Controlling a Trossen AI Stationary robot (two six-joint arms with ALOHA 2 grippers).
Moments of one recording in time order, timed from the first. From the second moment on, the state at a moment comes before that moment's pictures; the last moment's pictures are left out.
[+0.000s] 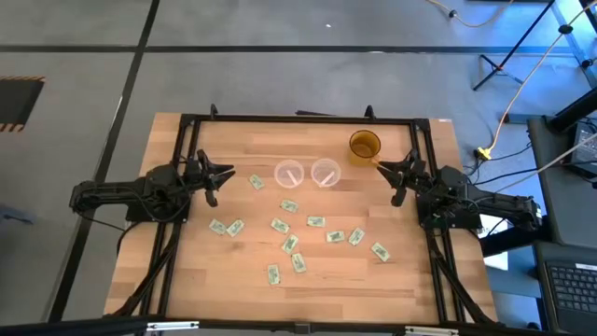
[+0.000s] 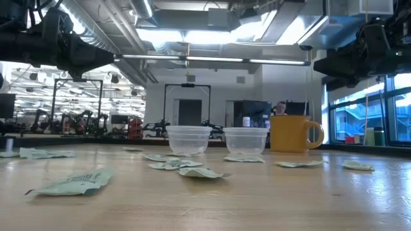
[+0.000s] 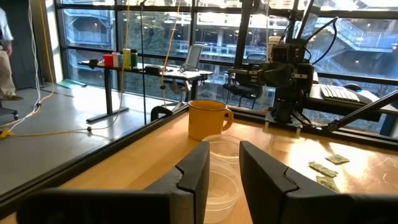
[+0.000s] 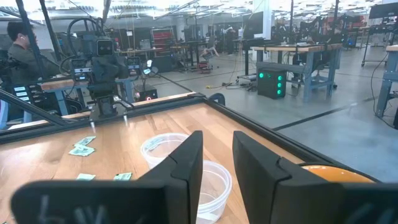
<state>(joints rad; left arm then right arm) 0.08 0.00 0.01 0.06 -0.29 -0.10 -0.18 0.00 0.01 0.06 0.23 0.07</state>
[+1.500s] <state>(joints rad) 0.08 0.00 0.01 0.06 -0.29 -0.10 -0.18 0.00 0.01 0.06 0.23 0.10</state>
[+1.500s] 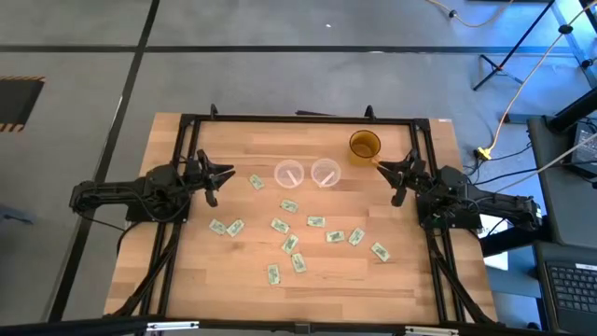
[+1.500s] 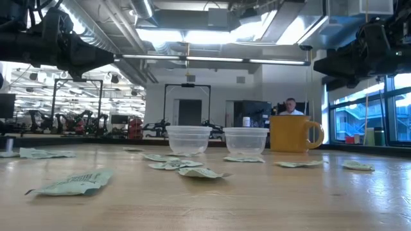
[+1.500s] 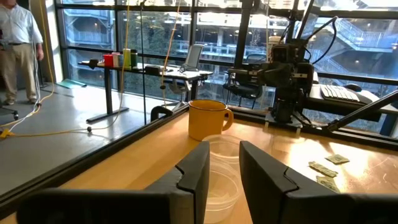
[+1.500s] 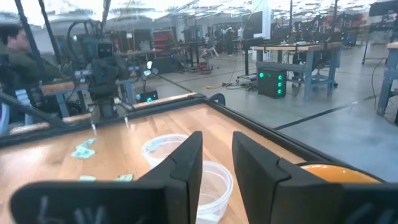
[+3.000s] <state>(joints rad) 0.08 0.00 0.01 0.06 -0.29 -0.04 0.08 1.01 0.68 -0.56 0.08 0.25</state>
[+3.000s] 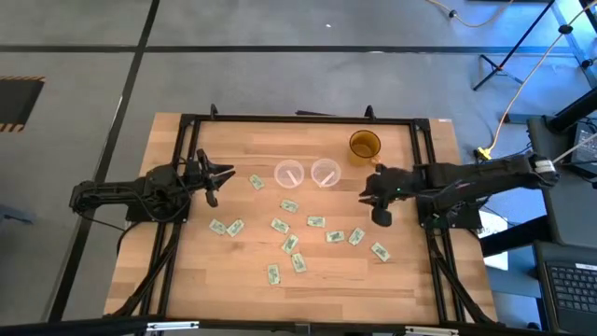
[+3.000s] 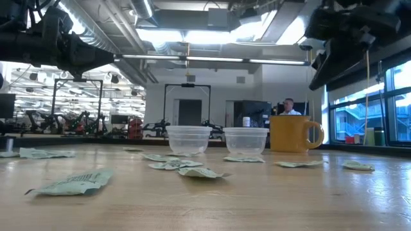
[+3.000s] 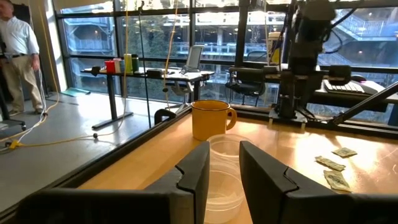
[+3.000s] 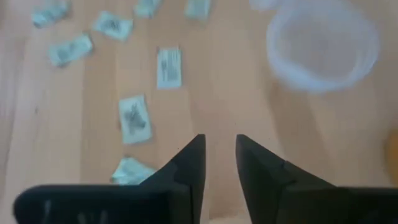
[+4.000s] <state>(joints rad) 0.08 0.00 0.01 0.06 -0.29 -0.04 0.25 1.54 0.77 -0.57 0.02 0.53</state>
